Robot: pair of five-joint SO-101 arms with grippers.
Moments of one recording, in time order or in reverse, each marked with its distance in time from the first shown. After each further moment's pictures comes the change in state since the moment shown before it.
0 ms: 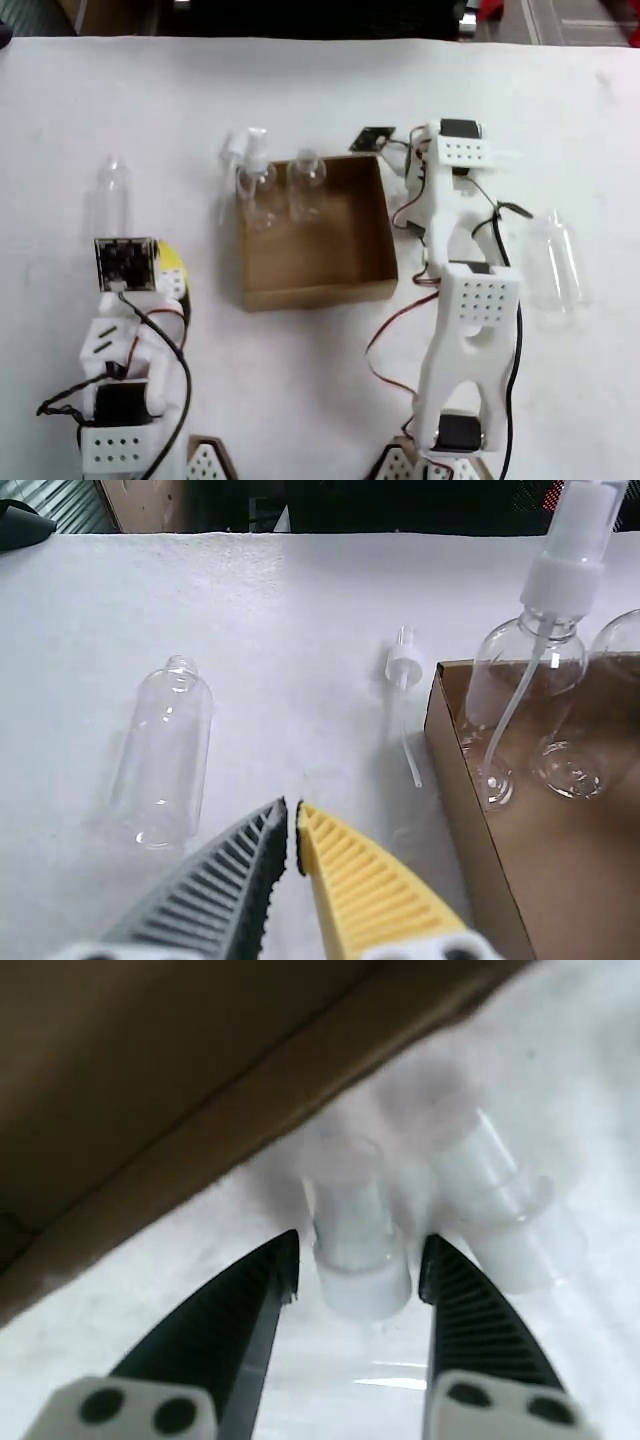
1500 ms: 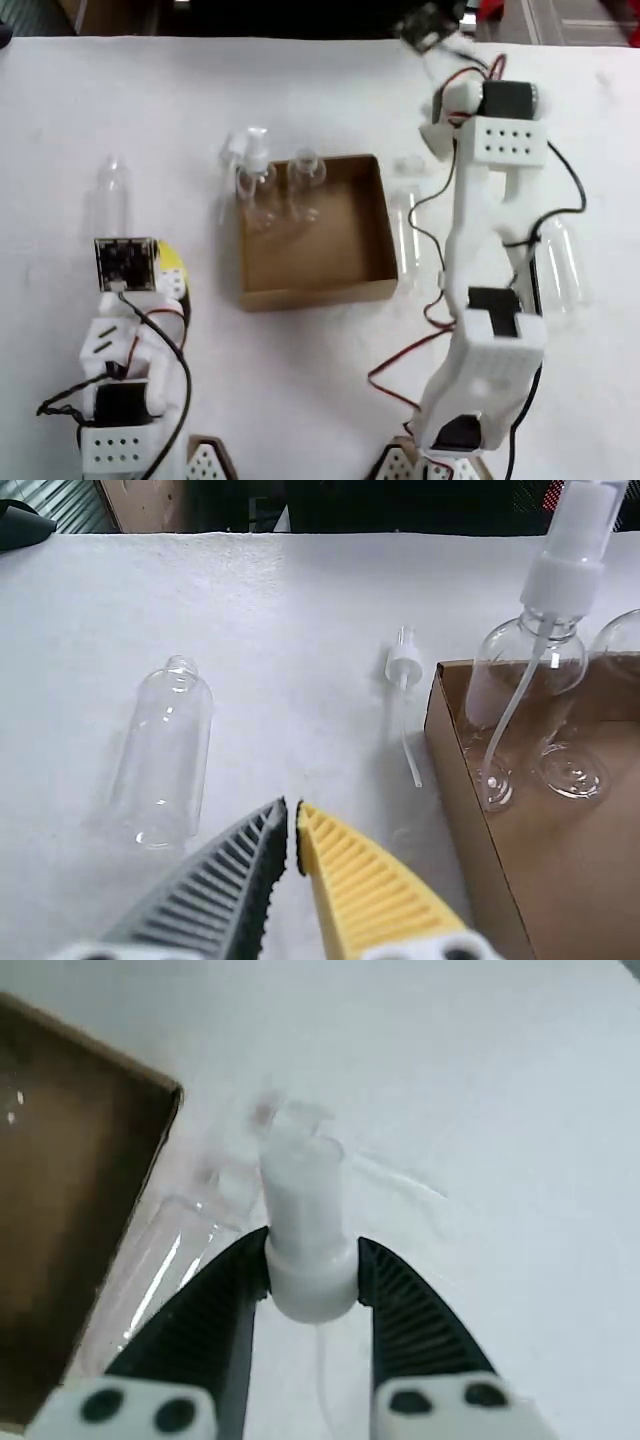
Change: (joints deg) left arm 0.0 0.0 0.0 0.0 0.0; right arm 0.2 -30.2 -3.1 -4.0 -28.8
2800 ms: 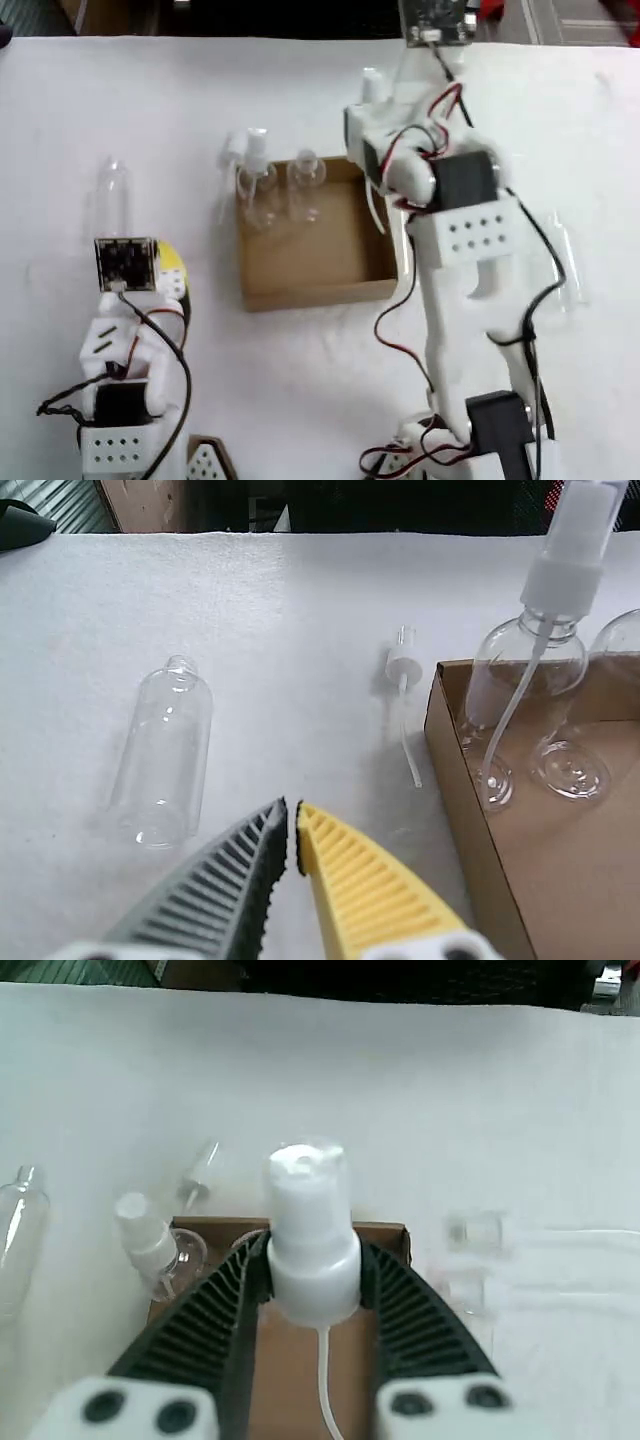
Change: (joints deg) left arm 0.0 0.0 0.0 0.0 0.0; right arm -17.0 -33.8 33.3 -18.5 -41.4
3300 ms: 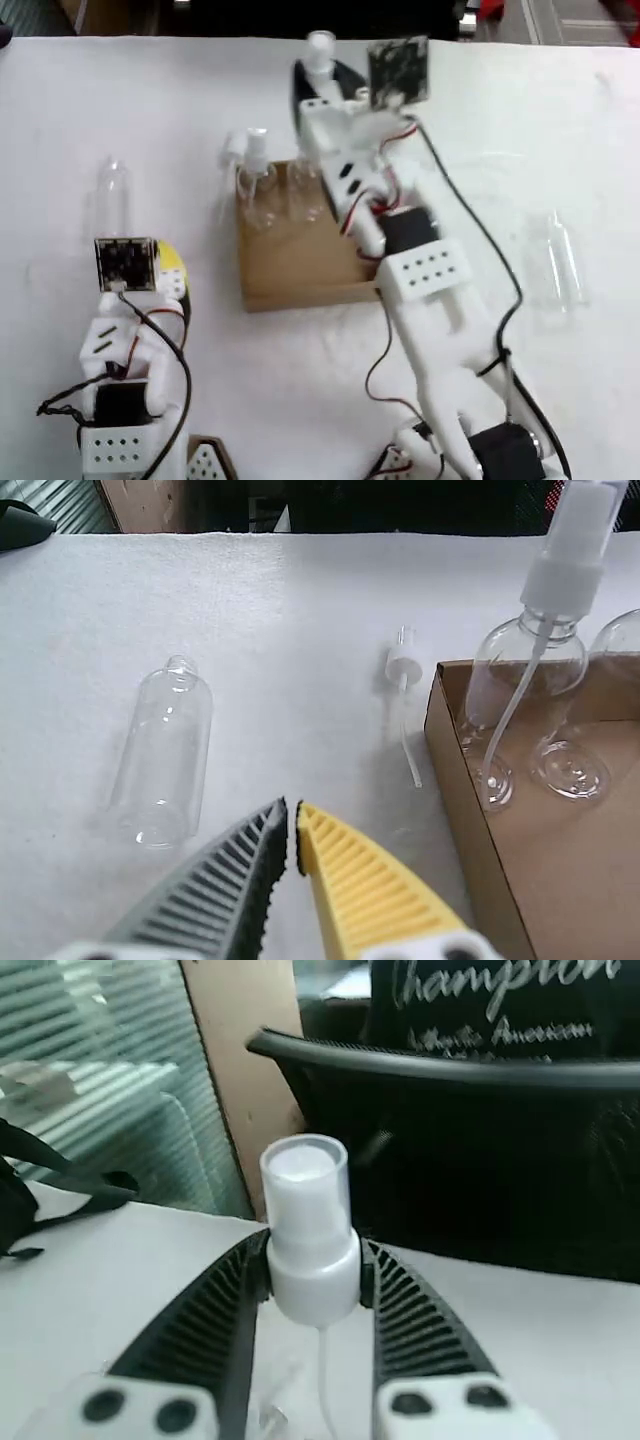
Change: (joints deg) left arm 0.0 0.0 0.0 0.0 0.0; right arm -8.4 -8.8 35.9 -63.0 -0.6
